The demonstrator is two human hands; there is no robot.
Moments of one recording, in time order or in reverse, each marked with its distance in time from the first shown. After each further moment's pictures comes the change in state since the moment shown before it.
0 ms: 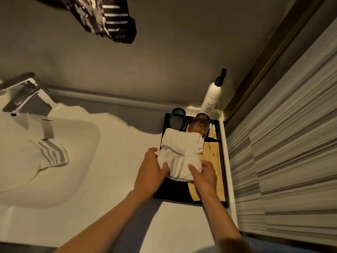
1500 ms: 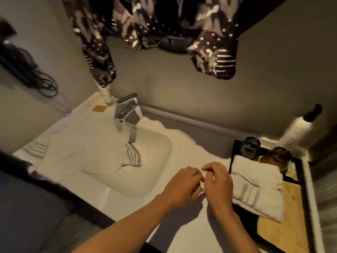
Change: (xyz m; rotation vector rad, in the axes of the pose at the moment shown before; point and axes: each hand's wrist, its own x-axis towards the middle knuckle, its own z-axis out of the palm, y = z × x) left_hand -0.022 -0.056 -0.122 0.464 -0.006 0.548; right_hand -0.099 -0.086 0.132 -0.228 -0.185 -0.710
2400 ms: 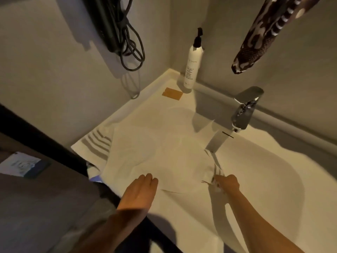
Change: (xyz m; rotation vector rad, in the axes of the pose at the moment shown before) left_hand -0.266 -0.421 -0.118 0.433 -0.136 -0.566; right_hand 0.072 -0.040 0.441 -0.261 -0.428 0.826
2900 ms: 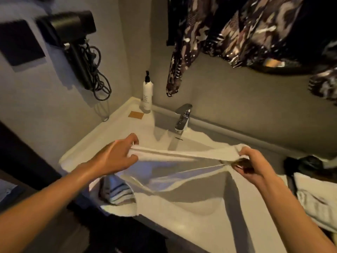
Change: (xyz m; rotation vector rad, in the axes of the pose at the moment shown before) left_hand -0.004 0.023 -0.213 -0.510 0.043 0.209; right_hand -0.203 0.044 -0.260 1.078 -0.090 -0.210
